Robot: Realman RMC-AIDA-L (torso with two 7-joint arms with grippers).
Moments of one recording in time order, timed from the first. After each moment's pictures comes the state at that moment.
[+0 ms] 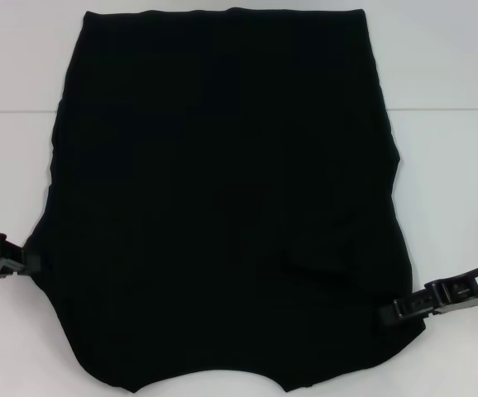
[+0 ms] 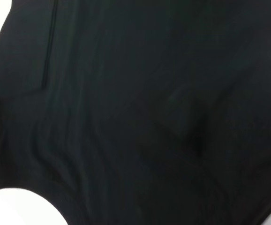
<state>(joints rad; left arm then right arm) -0.58 -1.92 0.41 0.77 2.56 1.60 -2.43 0.72 1.99 -0.76 -0.63 -2.53 -1.54 2.36</state>
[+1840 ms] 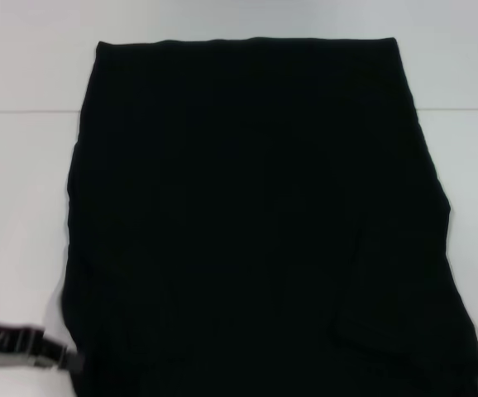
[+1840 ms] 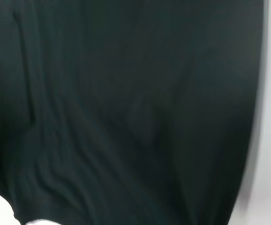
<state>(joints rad) -0.50 -2.01 0.55 0.90 2.56 1.92 -2.38 0.44 1.99 -0.66 -0.87 -2.51 -1.81 2.43</state>
